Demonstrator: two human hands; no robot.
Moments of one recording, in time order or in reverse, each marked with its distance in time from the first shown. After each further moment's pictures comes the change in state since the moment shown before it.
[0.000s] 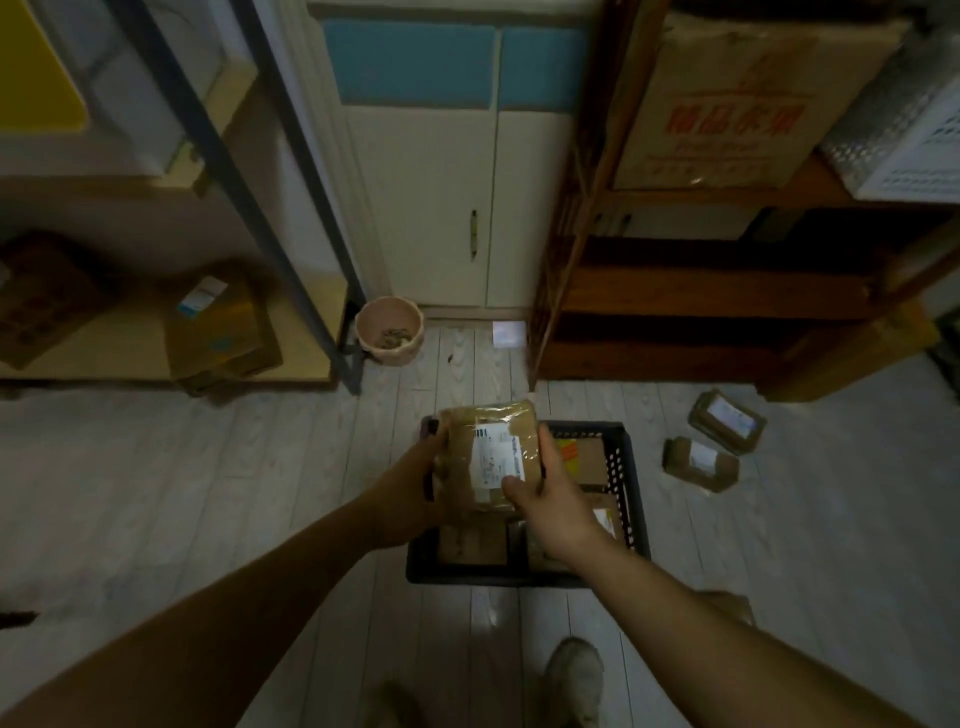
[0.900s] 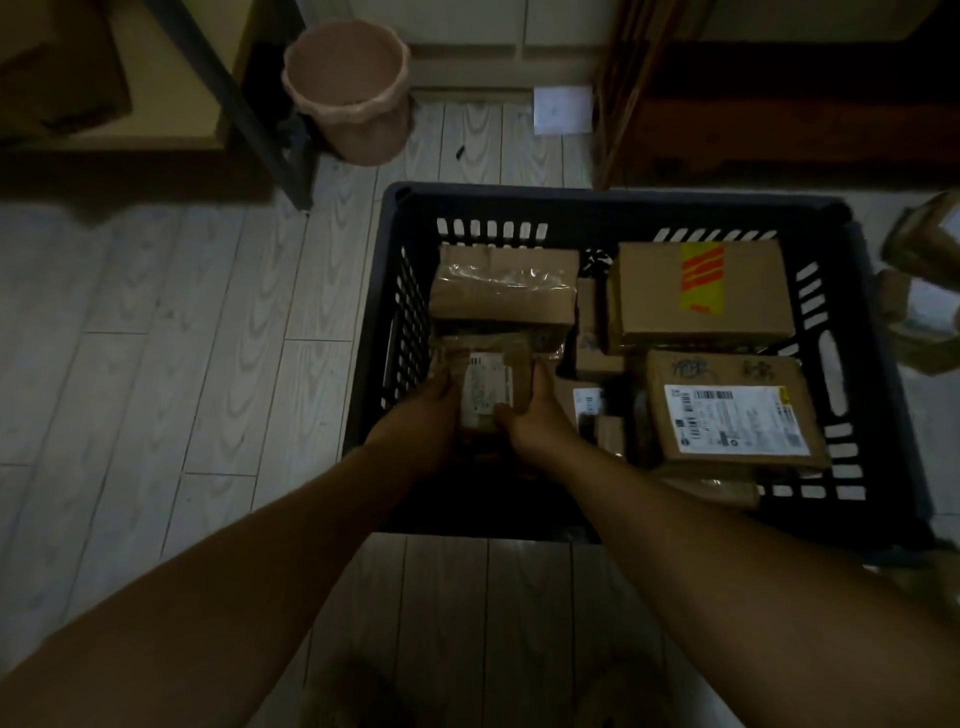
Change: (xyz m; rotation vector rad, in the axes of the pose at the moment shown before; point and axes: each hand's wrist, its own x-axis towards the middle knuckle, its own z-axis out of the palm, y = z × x) left_hand 0.207 -0.445 0.164 0.760 -0.085 -0.261; right_hand 0.271 0.423 0.138 0.002 -0.018 0.239
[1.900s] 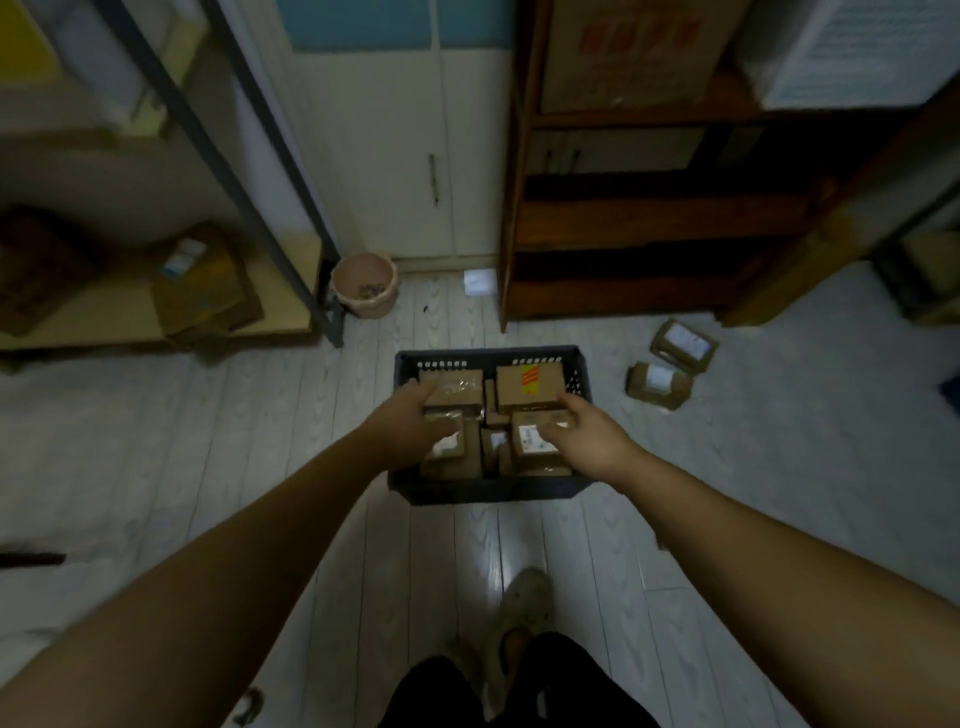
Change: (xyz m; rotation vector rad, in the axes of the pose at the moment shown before) left_hand -0.404 0.251 -0.350 -0.488 0.126 0.030; right_hand -0.474 -0.273 -0.223 -0.224 0.080 -0.115
